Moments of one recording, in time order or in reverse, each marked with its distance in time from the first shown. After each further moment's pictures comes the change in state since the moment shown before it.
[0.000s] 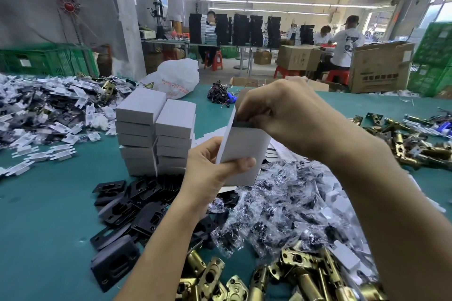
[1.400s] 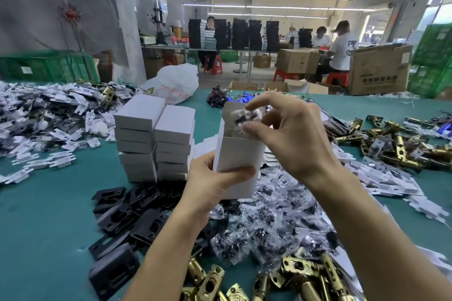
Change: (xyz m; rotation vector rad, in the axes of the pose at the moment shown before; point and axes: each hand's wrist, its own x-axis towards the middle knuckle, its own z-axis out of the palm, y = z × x) left_hand -0.002 -0.003 0.000 0.084 0.020 -0.116; right_hand -0.017 0.018 0.040 0.205 0.386 0.213
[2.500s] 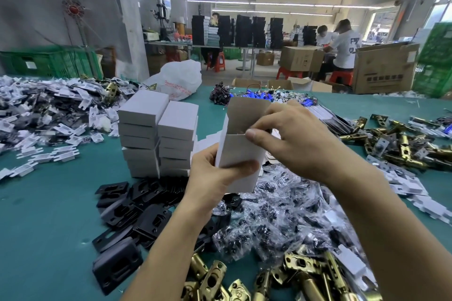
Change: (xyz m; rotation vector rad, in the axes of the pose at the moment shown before) left_hand 0.001 -0.002 0.003 -0.057 -0.010 0.110; right_hand 0.002 -0.004 -0.013 -0.299 -0.366 -0.039
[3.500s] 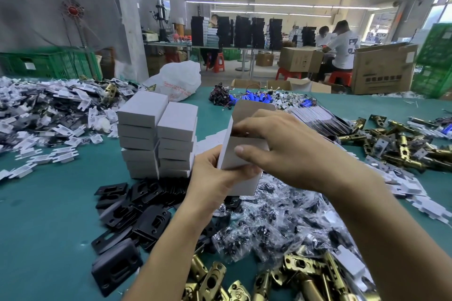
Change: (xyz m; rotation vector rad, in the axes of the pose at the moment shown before) left_hand -0.003 0.003 0.003 -0.010 -0.074 0.002; right_hand -0.005 -0.021 -0.005 -0.035 -0.142 -0.052
